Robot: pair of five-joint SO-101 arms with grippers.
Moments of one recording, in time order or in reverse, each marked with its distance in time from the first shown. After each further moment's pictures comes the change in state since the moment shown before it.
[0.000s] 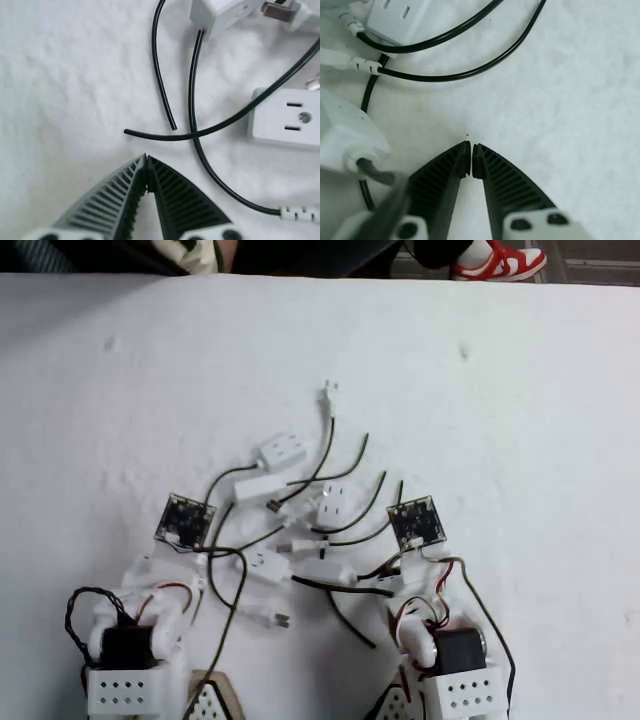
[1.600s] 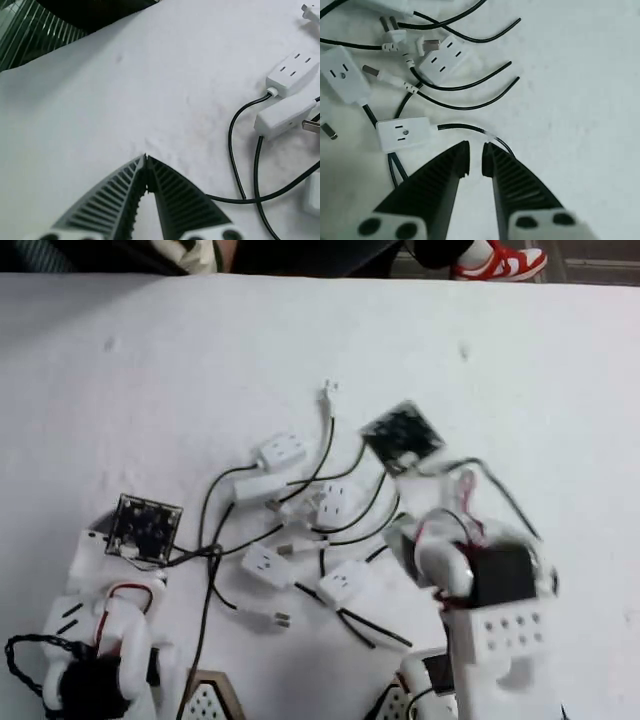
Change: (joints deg) left arm -7.4 -0.5 -24.1 0.2 -7.7; right arm -2.6 48.6 -63.6 19.5 17.8
